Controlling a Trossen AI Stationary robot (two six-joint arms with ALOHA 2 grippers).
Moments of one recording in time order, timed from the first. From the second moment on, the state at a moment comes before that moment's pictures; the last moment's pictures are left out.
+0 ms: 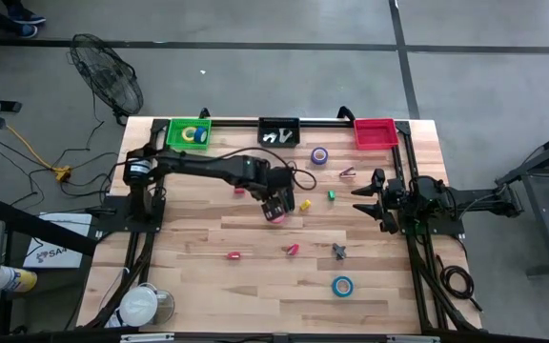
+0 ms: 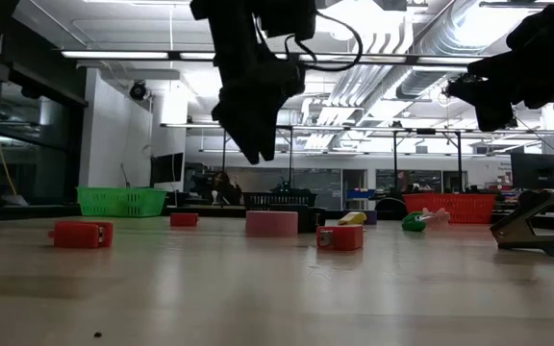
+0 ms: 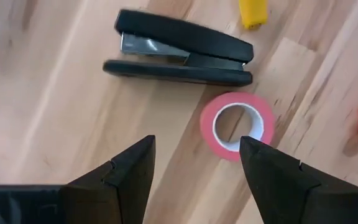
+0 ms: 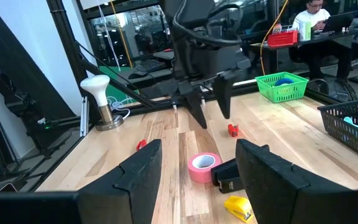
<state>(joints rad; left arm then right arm) 0.05 1.90 1.57 -0.91 -0.13 -0.39 0.04 0.03 0.01 0.04 0.05 0.20</state>
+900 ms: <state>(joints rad) 0.05 1.92 1.42 -0.71 -0.11 -0.66 0.04 0.03 0.01 0.04 0.05 0.20</state>
